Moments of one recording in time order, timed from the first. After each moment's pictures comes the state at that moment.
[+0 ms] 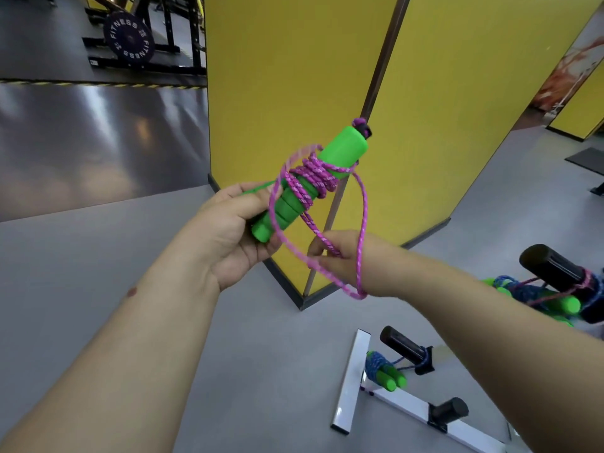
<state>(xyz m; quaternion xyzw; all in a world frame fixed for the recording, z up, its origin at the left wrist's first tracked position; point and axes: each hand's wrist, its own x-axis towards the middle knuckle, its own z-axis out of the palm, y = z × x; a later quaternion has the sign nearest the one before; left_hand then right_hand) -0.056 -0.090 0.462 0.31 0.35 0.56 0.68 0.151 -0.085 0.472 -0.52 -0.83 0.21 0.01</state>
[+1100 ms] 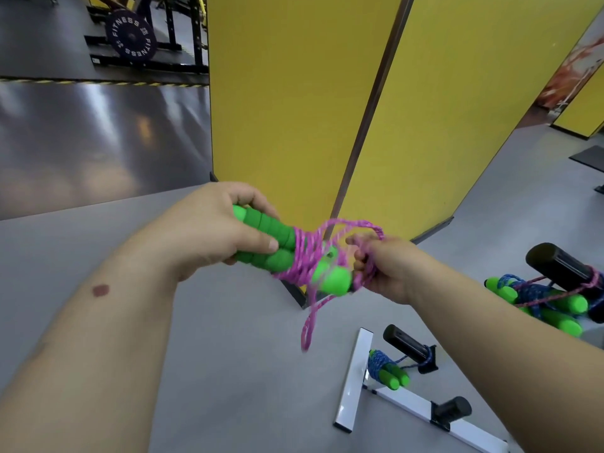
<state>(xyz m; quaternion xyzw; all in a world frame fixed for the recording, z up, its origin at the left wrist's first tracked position) -0.091 -0.107 0.483 0.62 0.55 0.35 0.43 0.174 -0.066 0.432 -0.65 -0.33 0.56 0.39</state>
